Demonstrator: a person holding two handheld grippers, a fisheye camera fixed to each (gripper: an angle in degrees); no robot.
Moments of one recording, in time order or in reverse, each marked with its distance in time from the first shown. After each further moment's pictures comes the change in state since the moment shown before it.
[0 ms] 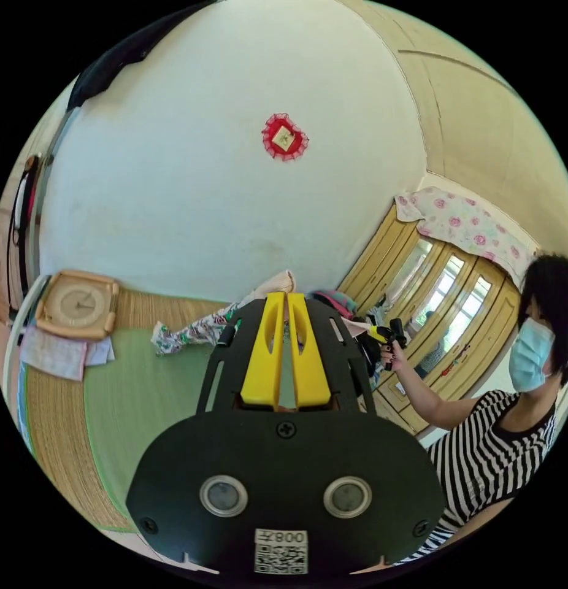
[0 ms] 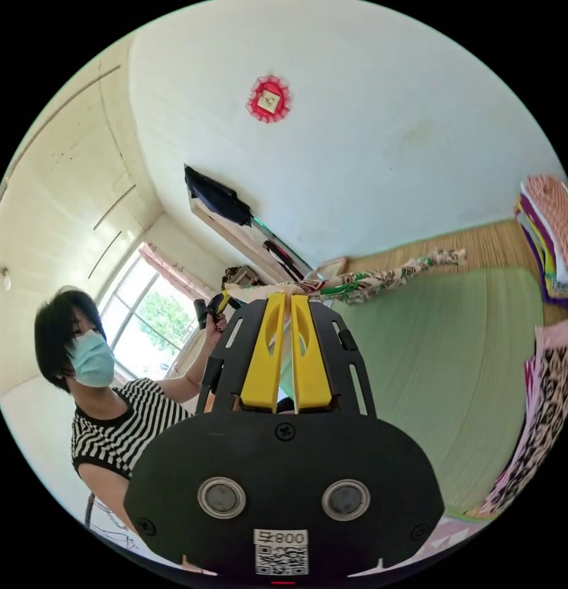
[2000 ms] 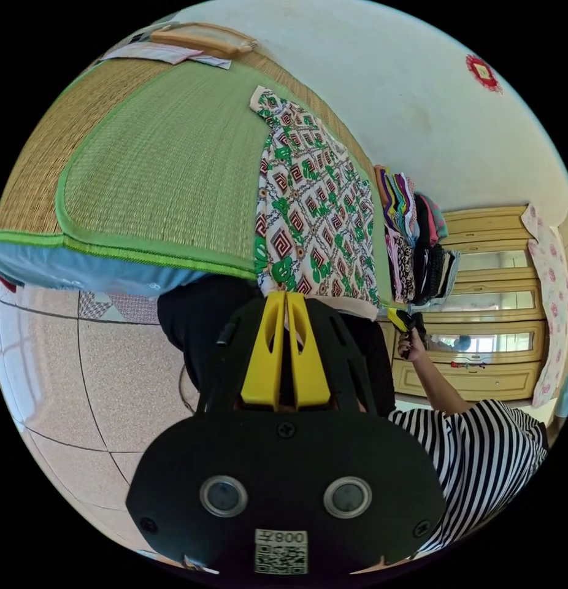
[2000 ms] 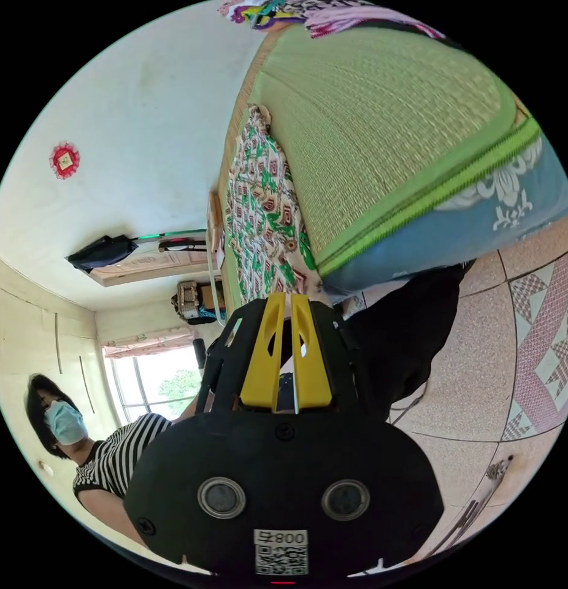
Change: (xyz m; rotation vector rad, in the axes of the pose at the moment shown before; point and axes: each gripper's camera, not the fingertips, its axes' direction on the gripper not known) left arm -0.238 0.341 0.012 -0.607 -0.193 -0.587; right arm 0.204 0.193 -0.076 -0.139 0.143 0.782
